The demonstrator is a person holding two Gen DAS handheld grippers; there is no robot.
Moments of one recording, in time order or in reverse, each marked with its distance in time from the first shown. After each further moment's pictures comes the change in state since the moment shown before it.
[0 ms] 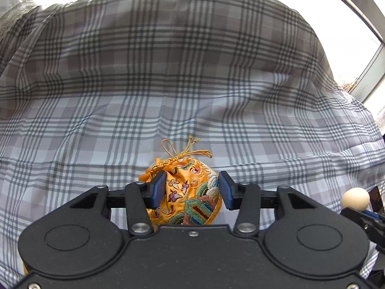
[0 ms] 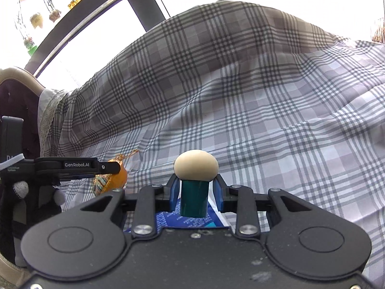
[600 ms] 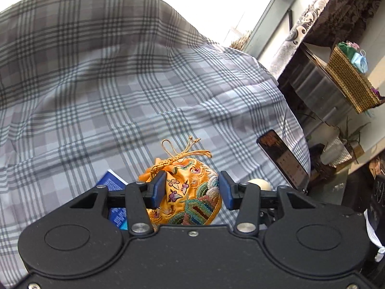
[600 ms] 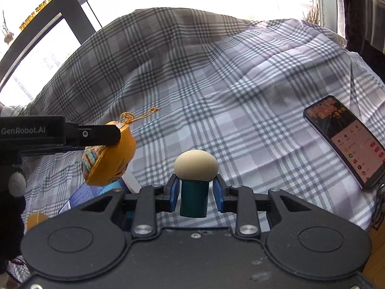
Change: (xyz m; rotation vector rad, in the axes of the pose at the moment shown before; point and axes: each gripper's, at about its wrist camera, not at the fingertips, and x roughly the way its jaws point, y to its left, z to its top) left arm -0.022 -0.155 -0.055 0.284 0.115 -0.395; right arm -0.073 -0.082 -0.054 0.143 -0.003 -0.231
